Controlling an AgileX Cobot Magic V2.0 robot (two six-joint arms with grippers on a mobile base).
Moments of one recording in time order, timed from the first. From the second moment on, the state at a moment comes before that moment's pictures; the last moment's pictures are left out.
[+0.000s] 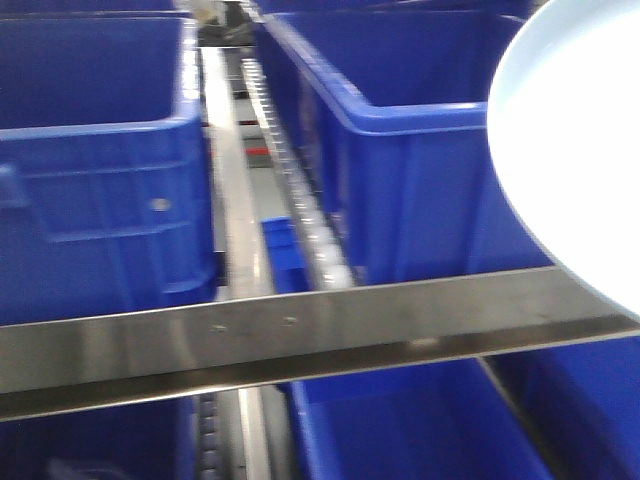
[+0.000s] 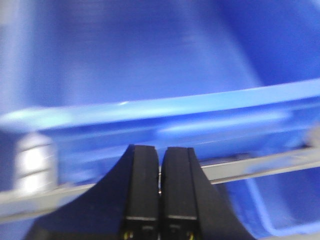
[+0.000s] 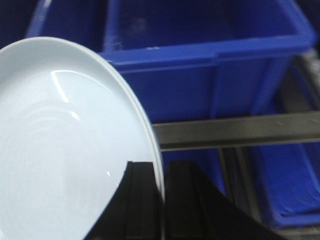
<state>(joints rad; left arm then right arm) -0.12 0.50 -0.39 0.10 0.43 -0.15 0.04 0.33 -0.47 0.15 0.61 -0.02</state>
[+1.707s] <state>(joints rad) -0.12 0.50 -0.39 0.10 0.43 -0.15 0.04 0.33 -0.47 0.15 0.61 -0.02</state>
